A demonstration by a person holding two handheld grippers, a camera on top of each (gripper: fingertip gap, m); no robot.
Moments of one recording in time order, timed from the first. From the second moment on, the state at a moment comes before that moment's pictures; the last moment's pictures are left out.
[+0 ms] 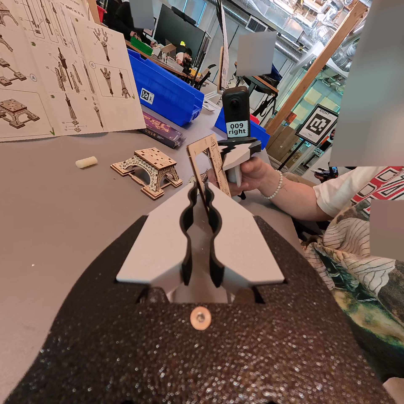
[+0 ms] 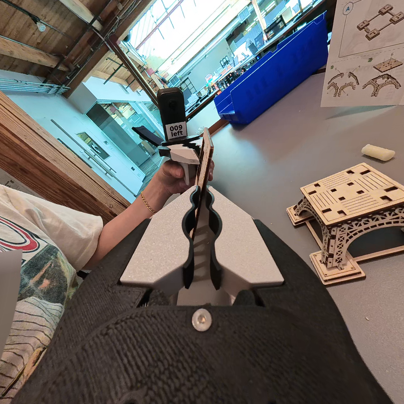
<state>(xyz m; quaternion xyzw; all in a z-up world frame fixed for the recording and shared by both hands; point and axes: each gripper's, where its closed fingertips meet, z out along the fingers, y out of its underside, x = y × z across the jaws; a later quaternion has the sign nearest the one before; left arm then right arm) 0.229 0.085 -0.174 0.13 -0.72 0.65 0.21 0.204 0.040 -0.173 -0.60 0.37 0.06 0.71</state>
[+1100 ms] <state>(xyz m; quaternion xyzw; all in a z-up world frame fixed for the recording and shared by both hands) 0.228 0.086 -0.173 0.13 -0.71 0.66 0.21 0.204 0.041 -0.174 -0.61 0.36 0.05 0.70</state>
